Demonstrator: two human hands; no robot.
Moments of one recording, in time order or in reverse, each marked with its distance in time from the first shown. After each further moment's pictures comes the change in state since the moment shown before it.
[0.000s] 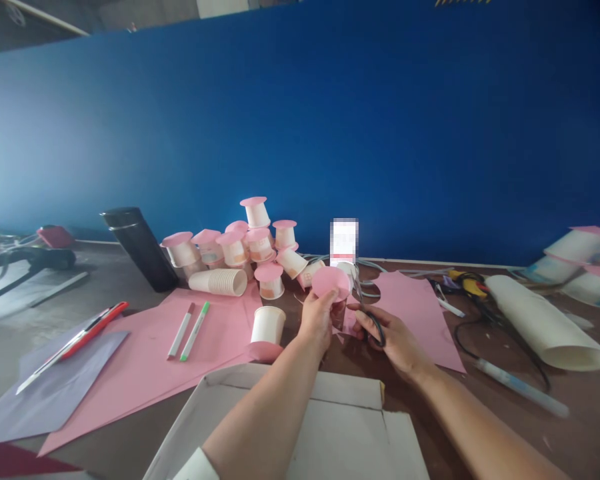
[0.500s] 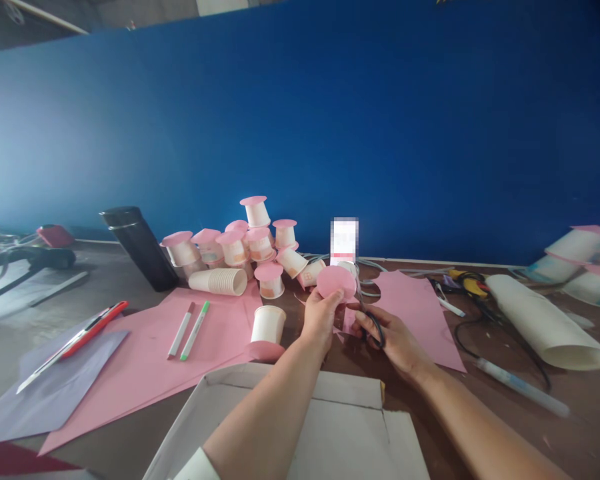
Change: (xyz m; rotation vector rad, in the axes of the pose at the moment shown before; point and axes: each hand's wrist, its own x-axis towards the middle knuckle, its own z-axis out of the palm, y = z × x) left_hand -0.004 -0.002 0.001 0.121 -0.061 0.044; right_hand -0.004 -0.006 0.003 0.009 0.002 0.030
